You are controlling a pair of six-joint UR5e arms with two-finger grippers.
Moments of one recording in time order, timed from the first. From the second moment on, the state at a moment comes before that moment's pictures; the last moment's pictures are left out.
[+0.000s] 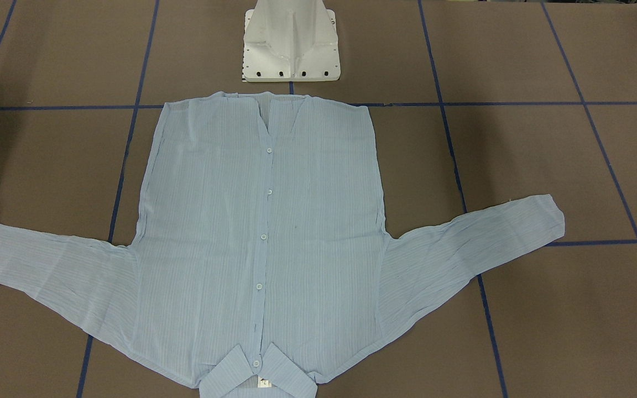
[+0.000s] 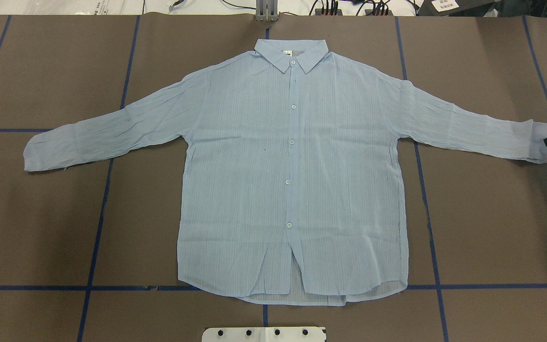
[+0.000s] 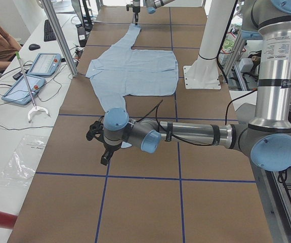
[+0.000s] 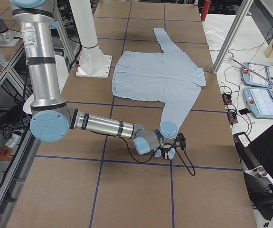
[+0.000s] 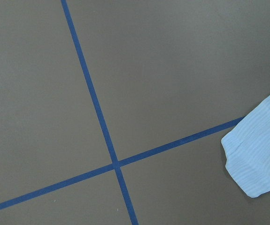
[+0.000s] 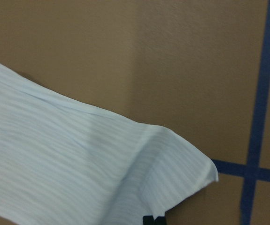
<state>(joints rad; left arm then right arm) -1.51 -1.57 -1.61 -1.94 -2.37 0.01 1.27 -1.46 1.23 -0.93 2.36 0.33</state>
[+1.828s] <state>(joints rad) -1.51 -1.56 -1.58 -1.94 -2.37 0.01 0.92 -0.77 1.35 -0.93 2.26 1.19</state>
